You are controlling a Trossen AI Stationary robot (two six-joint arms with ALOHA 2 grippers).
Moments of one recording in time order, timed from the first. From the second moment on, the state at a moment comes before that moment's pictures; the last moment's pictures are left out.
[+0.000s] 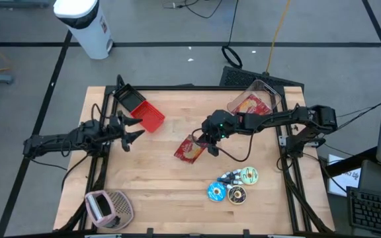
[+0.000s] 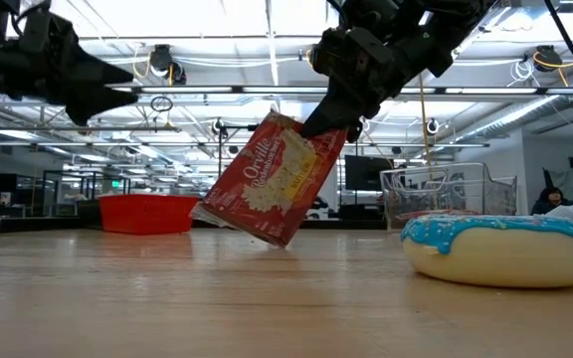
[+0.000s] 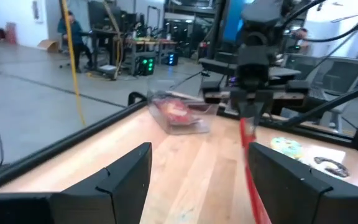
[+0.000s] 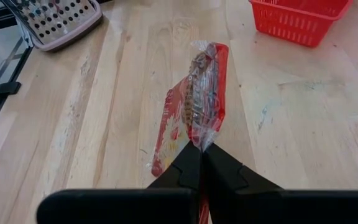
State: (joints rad) left arm 0.11 0.11 0.09 0.03 -0.17 -0.14; right arm -0.13 1.57 0.95 0.01 -0.26 0.12
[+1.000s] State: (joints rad) left arm 0.11 0.11 0.01 0.11 -0.18 -0.19; right arm -0.13 1.57 0.95 0.02 -0.26 0.12
